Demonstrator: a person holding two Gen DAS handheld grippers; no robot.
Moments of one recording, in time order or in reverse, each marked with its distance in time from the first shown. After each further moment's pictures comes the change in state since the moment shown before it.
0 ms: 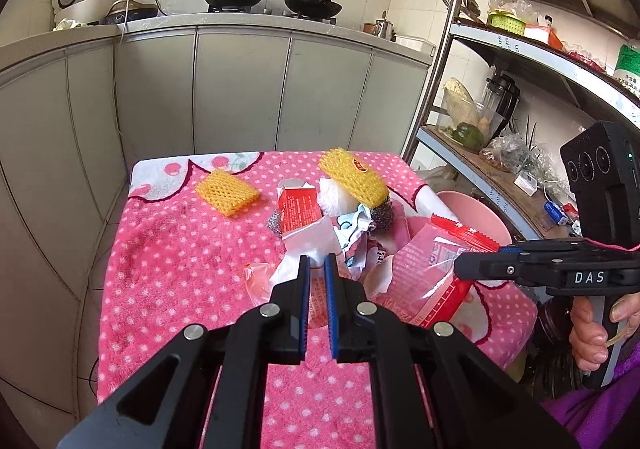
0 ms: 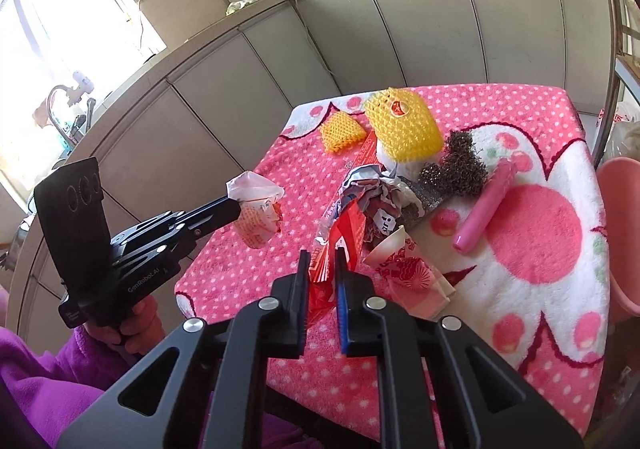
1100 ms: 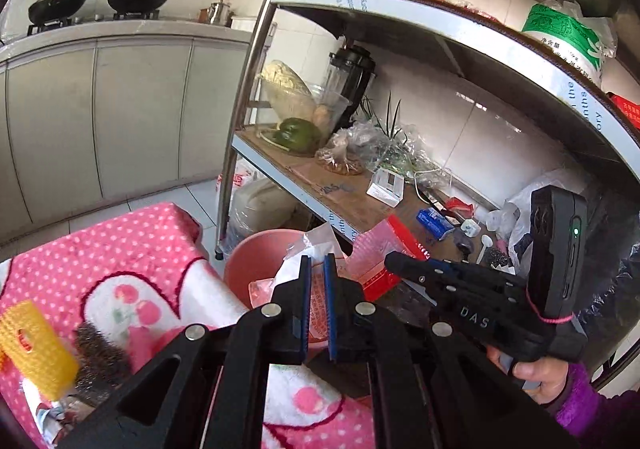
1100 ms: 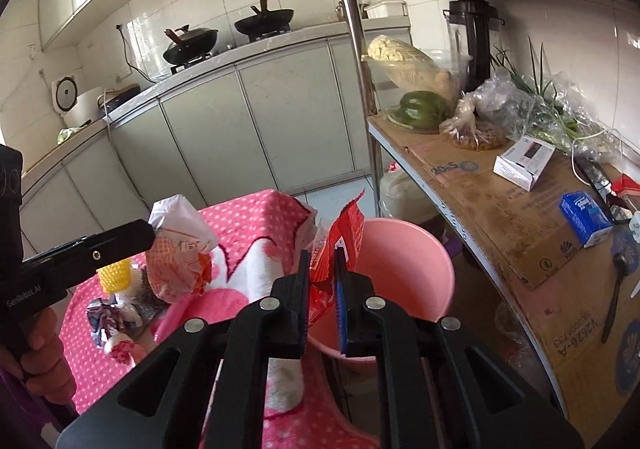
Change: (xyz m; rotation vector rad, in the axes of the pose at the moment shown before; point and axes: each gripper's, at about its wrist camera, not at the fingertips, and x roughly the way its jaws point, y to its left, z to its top) left arm 0.152 -0.230 0.108 0.188 0.086 -0.492; right arm -0.159 -0.181 -0.014 0.253 -0.399 -0.624
